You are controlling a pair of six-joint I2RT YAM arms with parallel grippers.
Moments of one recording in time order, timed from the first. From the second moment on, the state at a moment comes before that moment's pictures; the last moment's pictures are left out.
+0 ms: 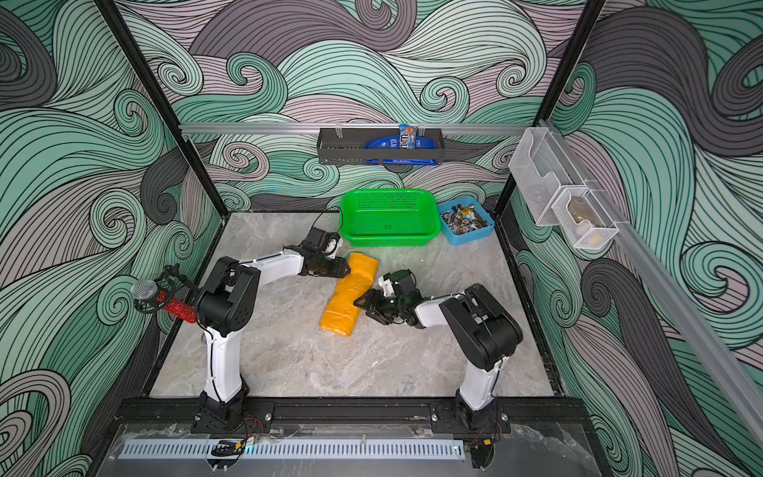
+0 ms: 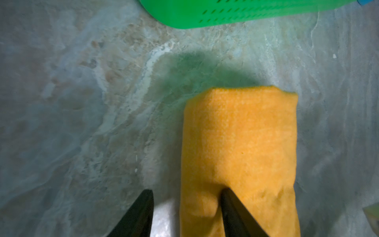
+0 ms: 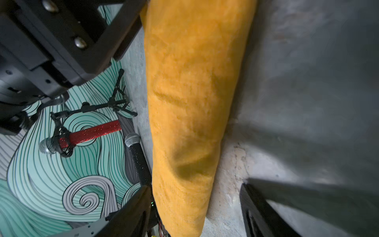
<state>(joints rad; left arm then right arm) -0.42 2.09 1.40 -0.30 0.26 -0.23 0.52 1.80 0.69 0.37 -0.63 1.05</state>
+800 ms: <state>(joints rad) -0.42 2.10 1.40 -0.31 0.39 -0.19 0.51 2.04 0.79 0.79 -0.72 1.29</state>
